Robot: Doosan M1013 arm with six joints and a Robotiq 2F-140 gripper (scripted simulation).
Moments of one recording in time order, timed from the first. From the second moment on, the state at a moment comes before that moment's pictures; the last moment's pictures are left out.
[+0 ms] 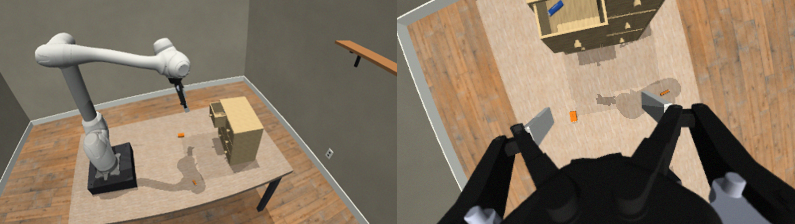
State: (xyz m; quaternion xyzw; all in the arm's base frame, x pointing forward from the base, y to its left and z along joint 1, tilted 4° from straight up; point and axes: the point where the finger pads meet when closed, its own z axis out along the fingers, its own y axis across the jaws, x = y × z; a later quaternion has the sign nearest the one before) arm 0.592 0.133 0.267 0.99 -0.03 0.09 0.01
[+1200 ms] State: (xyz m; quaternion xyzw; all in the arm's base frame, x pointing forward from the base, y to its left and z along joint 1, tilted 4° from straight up) arm 0.591 0.128 0.270 1.00 -0.03 -0.03 0.00
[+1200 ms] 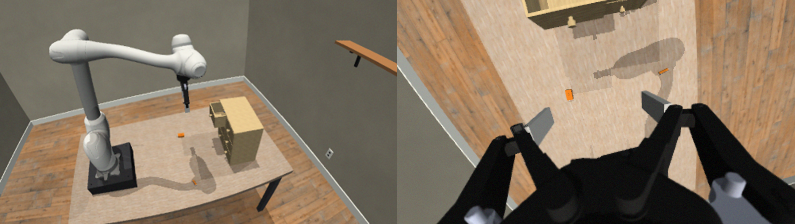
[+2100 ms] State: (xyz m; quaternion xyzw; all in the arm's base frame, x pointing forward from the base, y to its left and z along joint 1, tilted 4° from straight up) arm 0.506 0.157 0.260 1.00 -0.03 -0.01 0.00
